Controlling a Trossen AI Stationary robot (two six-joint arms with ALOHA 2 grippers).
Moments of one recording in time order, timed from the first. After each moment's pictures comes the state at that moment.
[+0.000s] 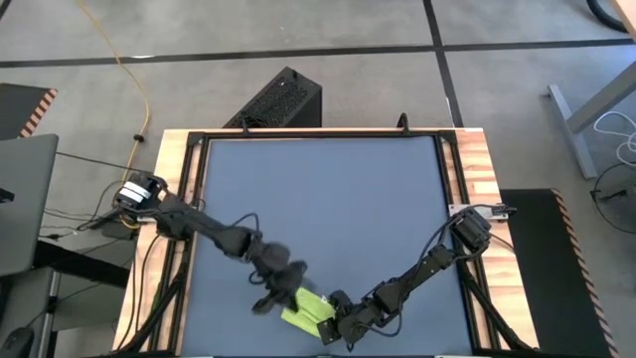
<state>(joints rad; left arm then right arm) -0.37 1.68 0.88 0.28 0.49 -0.29 0.64 2.16 1.29 0.11 0.17 1.73</state>
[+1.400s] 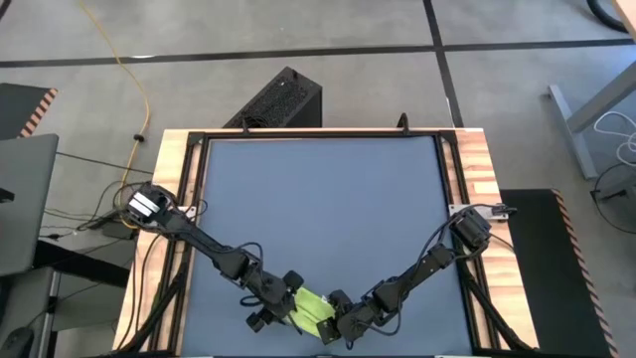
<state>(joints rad) -0.53 1.81 0.88 0.20 0.18 0.07 0.63 2.16 1.29 0.11 0.16 1.73</state>
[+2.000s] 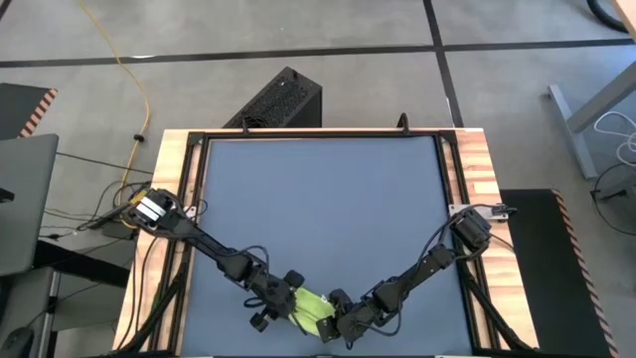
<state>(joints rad) -0.52 1.87 0.88 0.16 0.15 0.04 0.64 2.16 1.29 0.11 0.16 1.77</state>
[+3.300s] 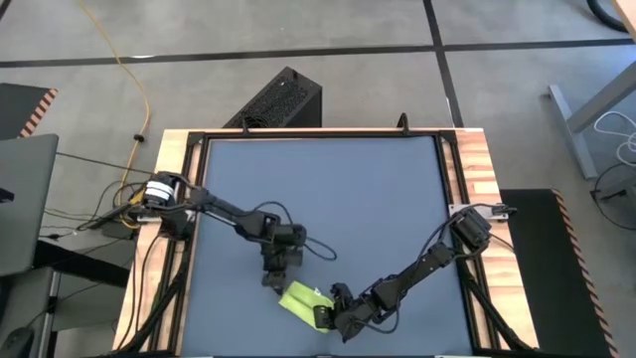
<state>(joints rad) -0.13 1.84 0.88 -0.12 0.87 -0.45 0.64 2.16 1.29 0.07 0.22 2.00</state>
